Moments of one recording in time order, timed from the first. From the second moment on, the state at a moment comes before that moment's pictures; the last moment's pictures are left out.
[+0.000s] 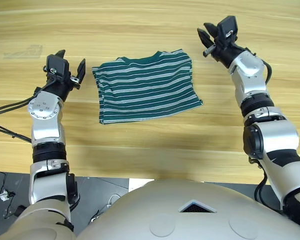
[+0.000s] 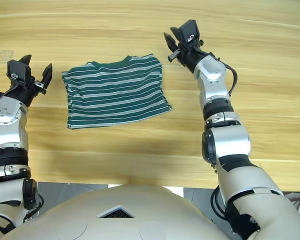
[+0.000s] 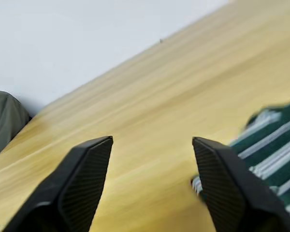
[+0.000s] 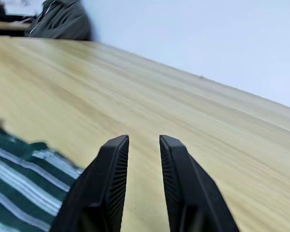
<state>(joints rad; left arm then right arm) -0.15 0.53 0.18 0.40 -0.11 -0.22 -0.42 -0.75 -0.21 0.07 1.12 0.02 -0.42 0.55</state>
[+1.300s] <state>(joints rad) 0.02 0.47 0.19 -0.11 -0.12 -0.05 -0.38 -0.78 -0.61 0.39 1.23 -0.48 -0.45 0.54</state>
